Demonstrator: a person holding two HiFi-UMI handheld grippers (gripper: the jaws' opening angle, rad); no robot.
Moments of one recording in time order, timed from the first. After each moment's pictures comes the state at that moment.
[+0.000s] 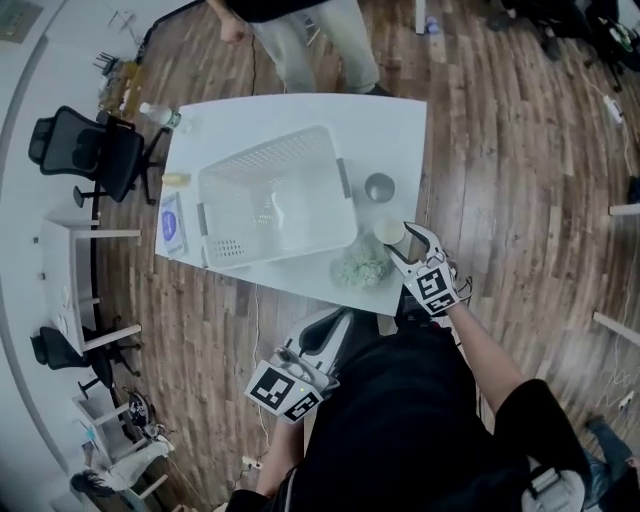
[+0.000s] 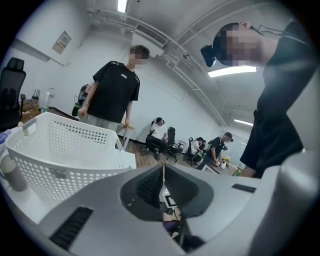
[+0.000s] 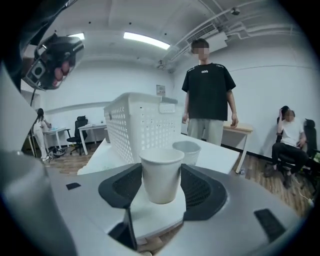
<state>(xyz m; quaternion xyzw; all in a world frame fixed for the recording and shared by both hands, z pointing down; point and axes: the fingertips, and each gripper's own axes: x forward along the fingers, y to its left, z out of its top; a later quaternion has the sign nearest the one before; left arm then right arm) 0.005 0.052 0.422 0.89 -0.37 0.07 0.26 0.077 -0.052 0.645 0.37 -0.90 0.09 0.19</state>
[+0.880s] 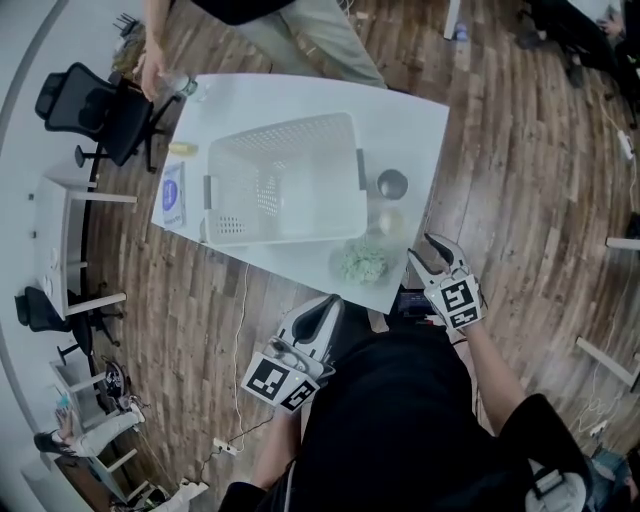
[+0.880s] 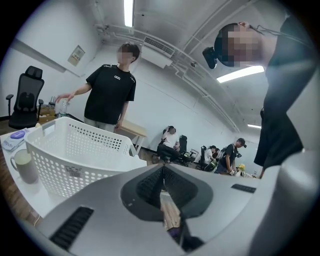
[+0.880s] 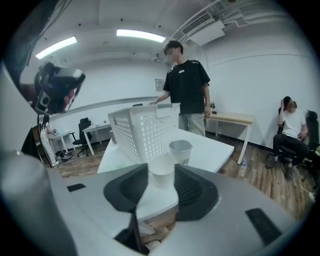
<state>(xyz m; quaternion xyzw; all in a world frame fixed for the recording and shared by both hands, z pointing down) -0.029 0.044 0.427 0.86 -0.45 0.03 0.25 0.104 -0.031 0.616 0.35 -0.90 0.13 0.22</state>
